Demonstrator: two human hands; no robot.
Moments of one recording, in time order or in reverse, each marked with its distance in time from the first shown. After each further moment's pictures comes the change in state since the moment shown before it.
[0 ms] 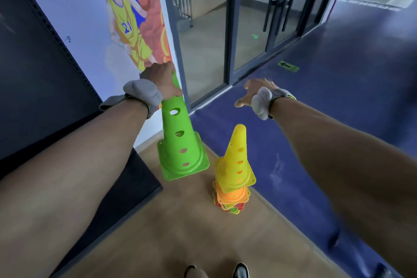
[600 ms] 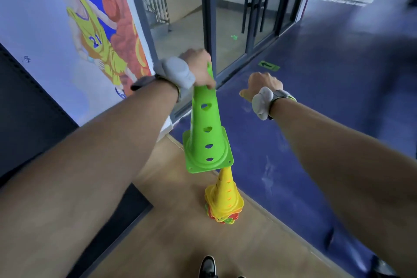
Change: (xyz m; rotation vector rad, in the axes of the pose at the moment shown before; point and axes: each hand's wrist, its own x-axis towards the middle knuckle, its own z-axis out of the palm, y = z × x) left_hand 0.078 0.132 -0.018 -0.001 -0.053 0.282; right_hand 0.056 0.043 -0.037 0.022 0.166 0.186
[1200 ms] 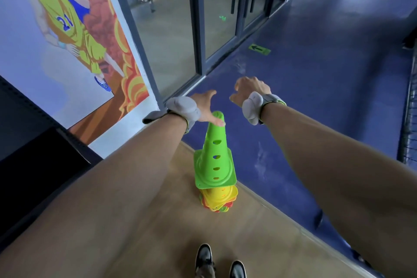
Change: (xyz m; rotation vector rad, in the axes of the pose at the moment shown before) left_hand 0.017 -0.012 0.127 -0.149 -0.437 0.089; right_hand 0.031 0.001 0.054 -0.011 -0.071 0.010
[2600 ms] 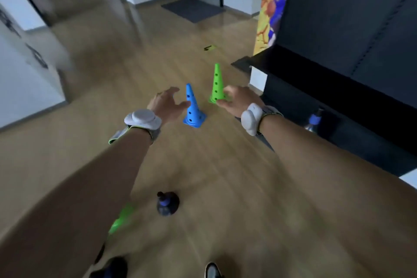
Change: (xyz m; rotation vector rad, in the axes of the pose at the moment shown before) left_hand -0.909 0.009 0.333 -0.554 0.950 -1.974; right_hand -0.759 -0.335 0.209 -0.095 -0.736 -1.877
